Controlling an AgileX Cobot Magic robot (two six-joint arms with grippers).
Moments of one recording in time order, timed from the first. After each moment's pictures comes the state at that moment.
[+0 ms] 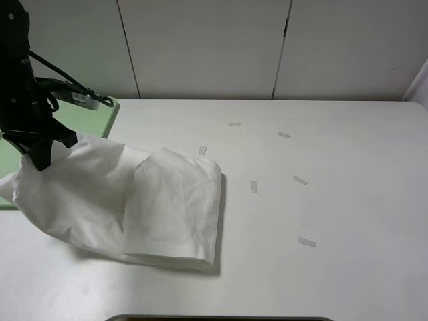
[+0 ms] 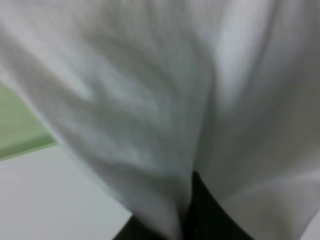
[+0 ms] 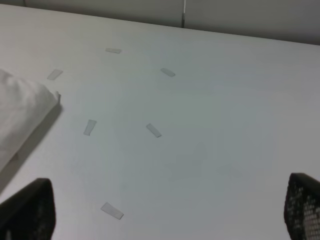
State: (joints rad) left arm -0.15 1.80 -1.20 0.12 1.08 0.13; right arm 0.14 -0.01 -0.50 0.10 1.02 -0.13
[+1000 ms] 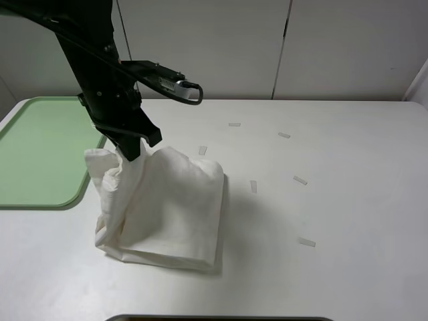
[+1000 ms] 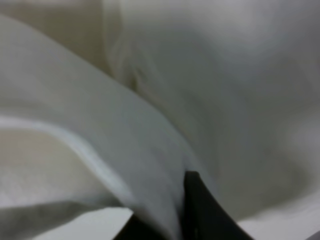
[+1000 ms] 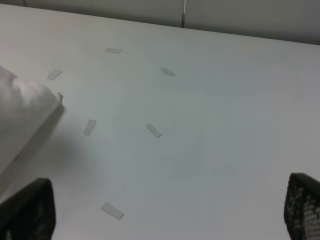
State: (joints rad) left arm -0.51 1.80 -1.31 -0.02 1.01 0.16; right arm 0.14 -0.01 -0.50 0.10 1.03 -0.13
